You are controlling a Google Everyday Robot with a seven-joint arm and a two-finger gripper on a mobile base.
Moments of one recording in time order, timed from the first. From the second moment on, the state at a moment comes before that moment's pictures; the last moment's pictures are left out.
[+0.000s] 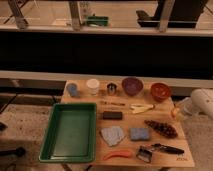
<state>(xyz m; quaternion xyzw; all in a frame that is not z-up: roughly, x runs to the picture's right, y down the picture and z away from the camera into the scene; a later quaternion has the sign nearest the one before) 0.441 0.134 0.836 -0.18 0.01 0.20 0.96</state>
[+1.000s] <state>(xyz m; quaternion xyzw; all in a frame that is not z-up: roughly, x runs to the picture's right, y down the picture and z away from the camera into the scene) 0.421 0.134 0.866 -0.19 -0.02 0.19 0.96</state>
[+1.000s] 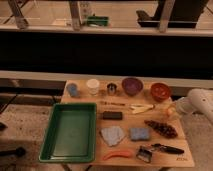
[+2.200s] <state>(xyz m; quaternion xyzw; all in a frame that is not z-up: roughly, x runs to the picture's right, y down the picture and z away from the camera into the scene) 0.404 0.137 0.877 -0.20 -0.02 0.14 0.97</state>
